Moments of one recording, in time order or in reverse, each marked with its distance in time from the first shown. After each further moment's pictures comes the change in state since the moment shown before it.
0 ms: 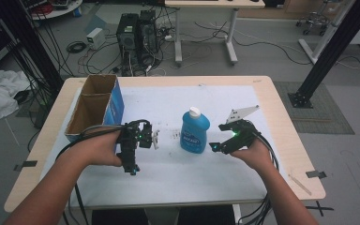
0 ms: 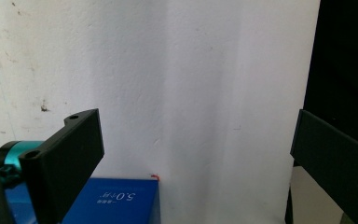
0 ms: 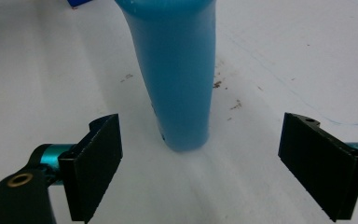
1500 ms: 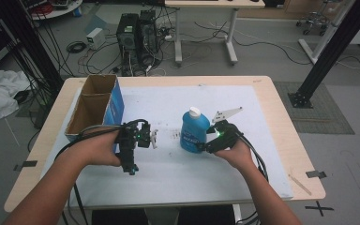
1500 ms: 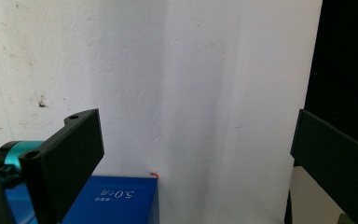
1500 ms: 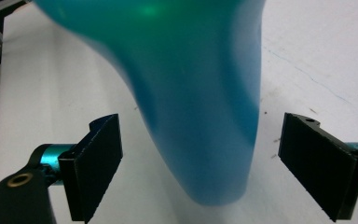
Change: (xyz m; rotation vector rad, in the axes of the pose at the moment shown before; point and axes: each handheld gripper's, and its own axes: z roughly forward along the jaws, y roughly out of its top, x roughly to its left) left arm 0.002 -0.005 0.001 -0.002 -0.006 -0.013; right arm -0.002 0.001 0.052 -0.060 0.107 0.079
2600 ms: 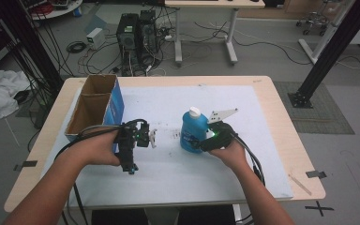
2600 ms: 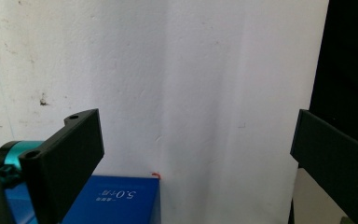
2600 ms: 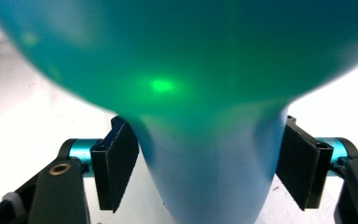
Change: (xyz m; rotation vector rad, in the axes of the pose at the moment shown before) left arm 0.002 -0.002 0.002 -0.004 0.008 -0.005; right arm 0.003 0.004 0.013 -0.051 -0.020 -0.073
